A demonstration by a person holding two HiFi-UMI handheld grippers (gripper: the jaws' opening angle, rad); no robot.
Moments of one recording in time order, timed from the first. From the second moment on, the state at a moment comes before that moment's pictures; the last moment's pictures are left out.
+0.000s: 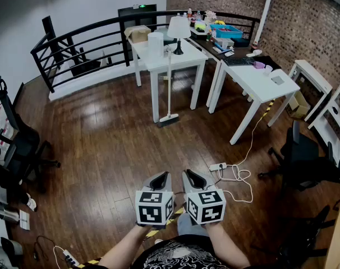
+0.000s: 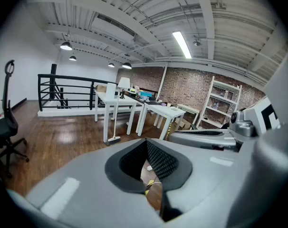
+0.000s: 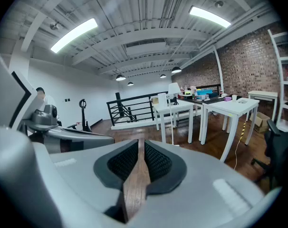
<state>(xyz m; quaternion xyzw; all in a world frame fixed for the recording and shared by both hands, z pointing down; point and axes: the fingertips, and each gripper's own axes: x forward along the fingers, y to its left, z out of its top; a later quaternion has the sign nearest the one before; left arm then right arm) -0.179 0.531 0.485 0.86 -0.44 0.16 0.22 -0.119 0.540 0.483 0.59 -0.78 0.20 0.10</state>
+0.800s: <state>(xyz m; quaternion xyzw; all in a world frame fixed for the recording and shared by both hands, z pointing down) -0.024 0.297 0.495 0.83 -0.47 0.20 0.21 0.017 0.302 0.486 0.54 -0.81 0.22 0.07</state>
